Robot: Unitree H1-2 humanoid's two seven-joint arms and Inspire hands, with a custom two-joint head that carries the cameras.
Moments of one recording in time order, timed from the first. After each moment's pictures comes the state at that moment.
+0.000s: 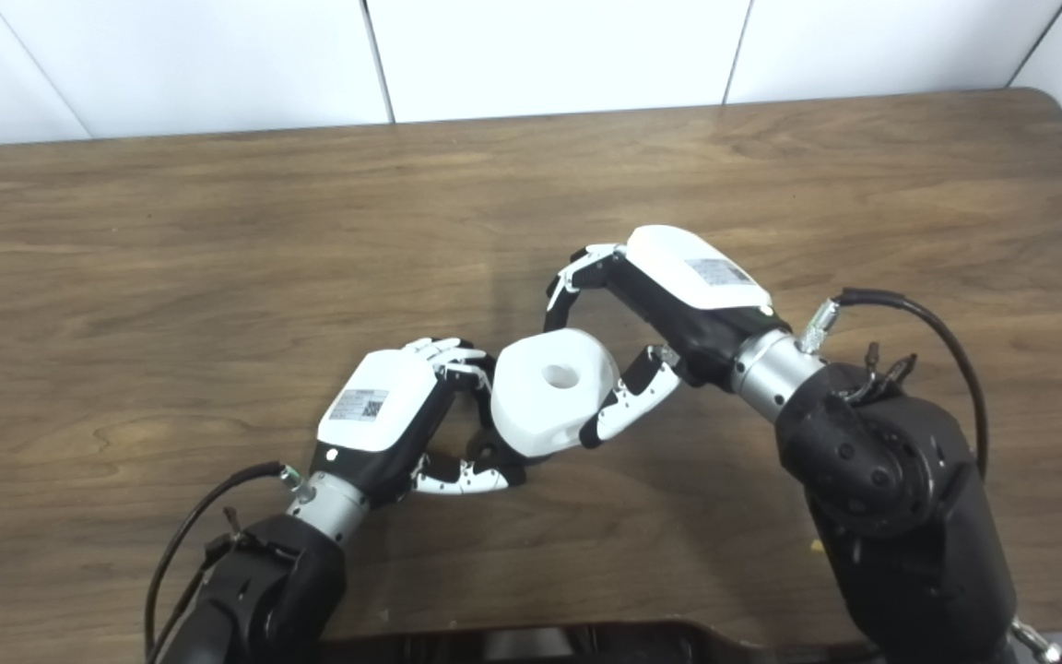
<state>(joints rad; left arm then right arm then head) 0.07 0.14 -0.50 -0.33 1.08 0.15 -0.27 -0.15 -0.32 0.19 -0.75 -0.78 0.42 0.80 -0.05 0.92</state>
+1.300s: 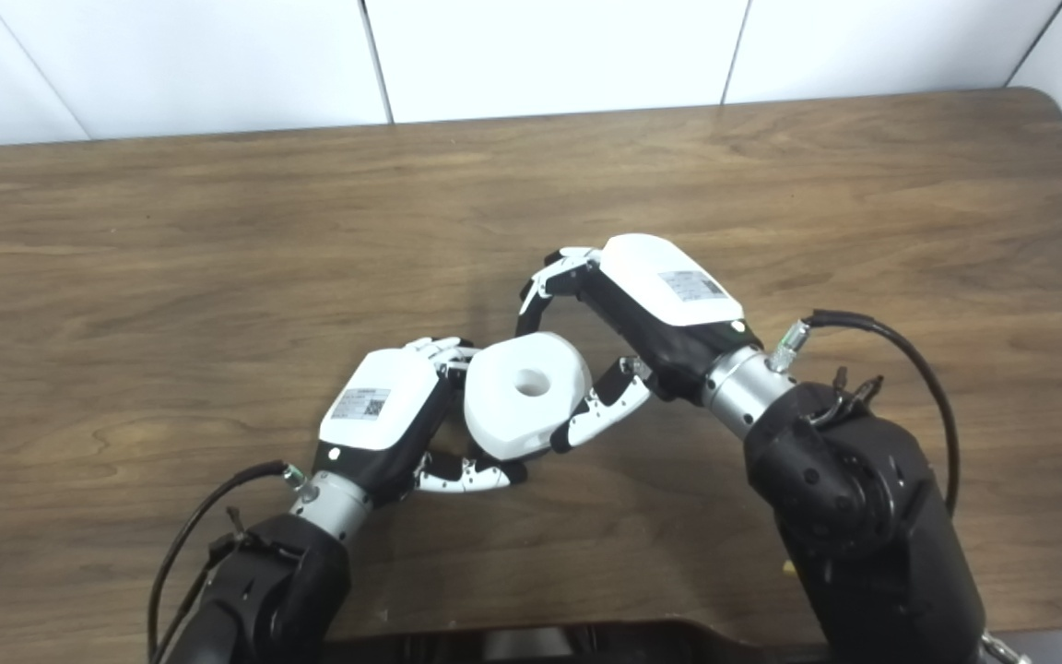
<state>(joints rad) 0.07 0.13 -0.50 -0.34 1.09 0.17 -0.28 -0.12 -0.29 0.26 -0.73 -0.82 0.37 0.70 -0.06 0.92</state>
